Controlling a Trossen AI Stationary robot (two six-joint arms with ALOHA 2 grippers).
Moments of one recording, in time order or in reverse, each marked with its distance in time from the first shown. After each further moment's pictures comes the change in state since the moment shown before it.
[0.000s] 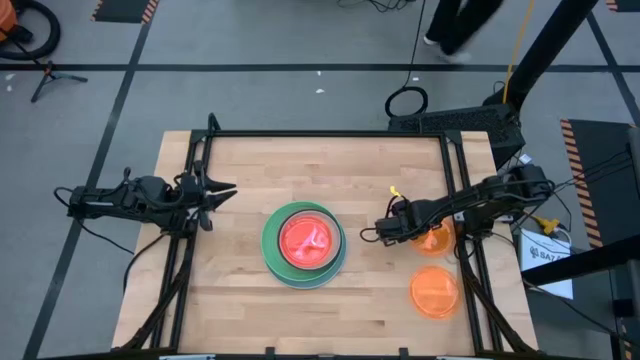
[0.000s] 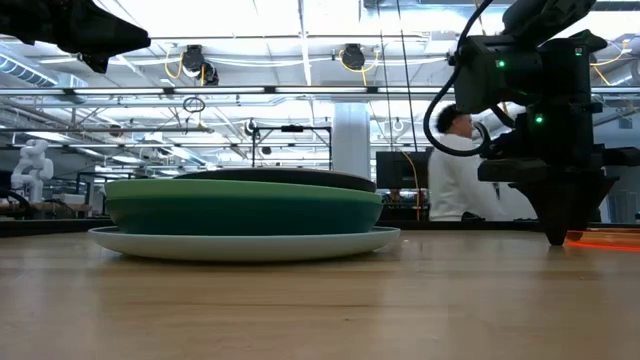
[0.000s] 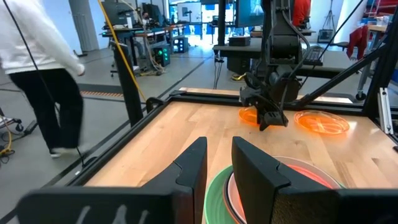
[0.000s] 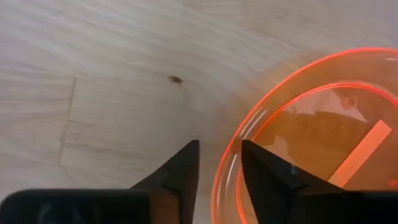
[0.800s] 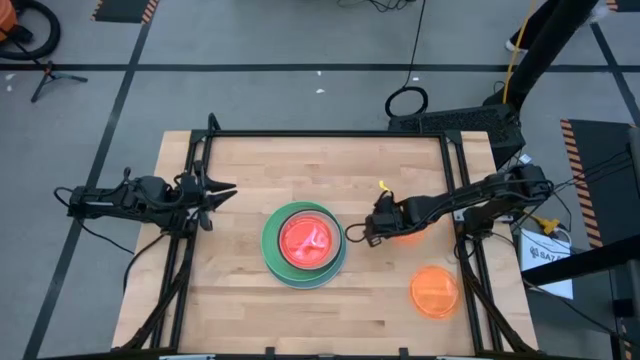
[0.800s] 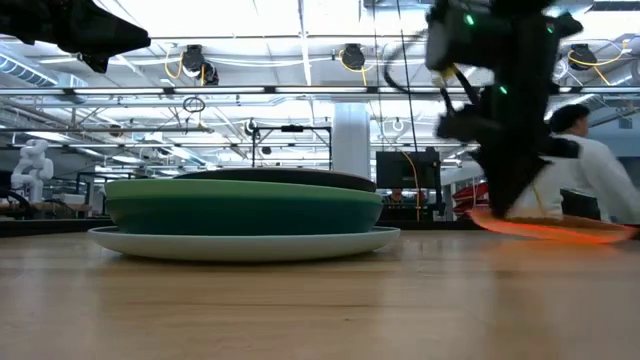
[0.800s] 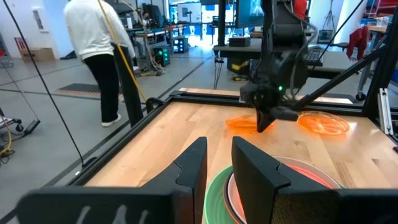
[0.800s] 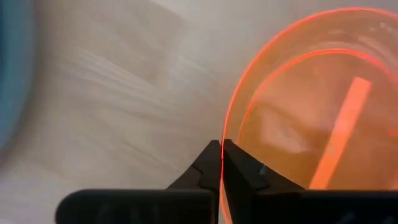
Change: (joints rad) left arm 0.000 0.000 0.000 0.001 0.000 0.000; right arm 0.000 -0.002 0.118 0.106 0.050 -0.162
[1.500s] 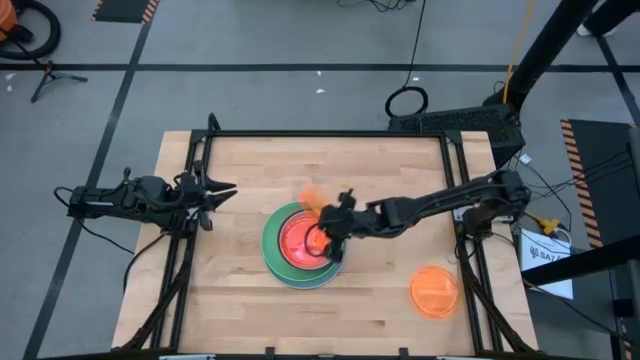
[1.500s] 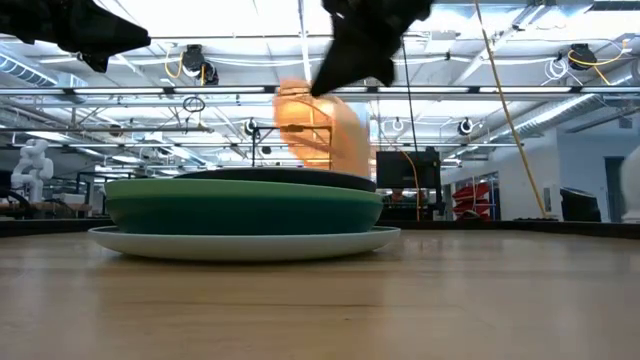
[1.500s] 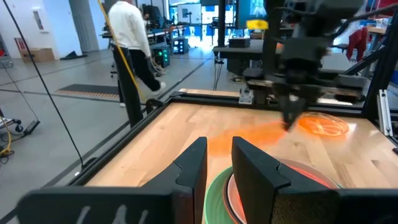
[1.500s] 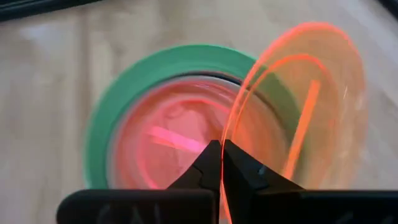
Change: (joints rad) left arm 0.000 0.000 0.000 0.003 0.000 0.000; right arm 0.041 0.162 0.435 0.395 0.095 -0.854
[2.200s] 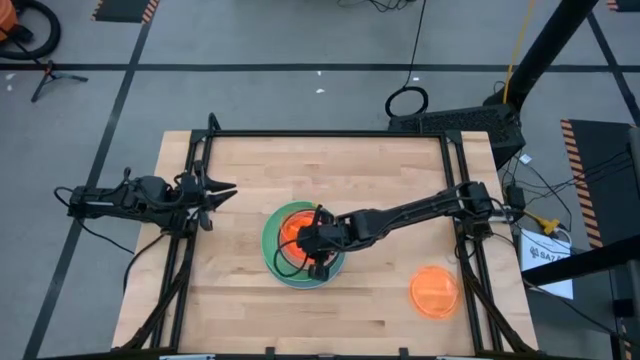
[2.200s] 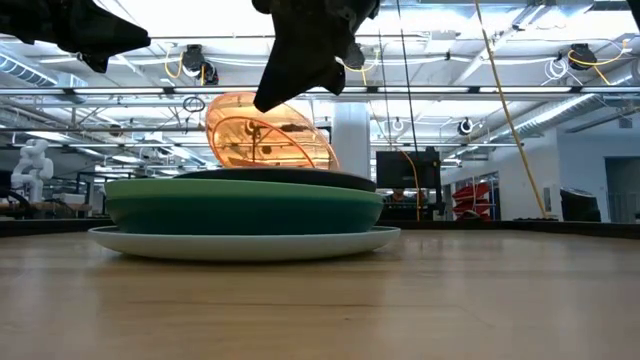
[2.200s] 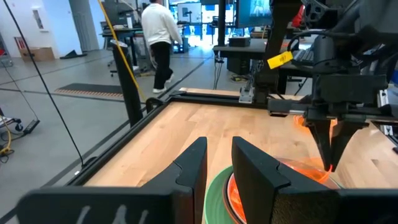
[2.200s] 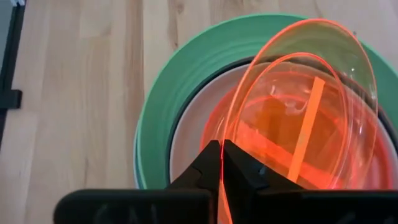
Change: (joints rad) left arm 0.000 0.000 0.000 -0.003 0.000 -0.003; right arm 0.028 0.291 0.352 -0.197 -0.201 -0.083
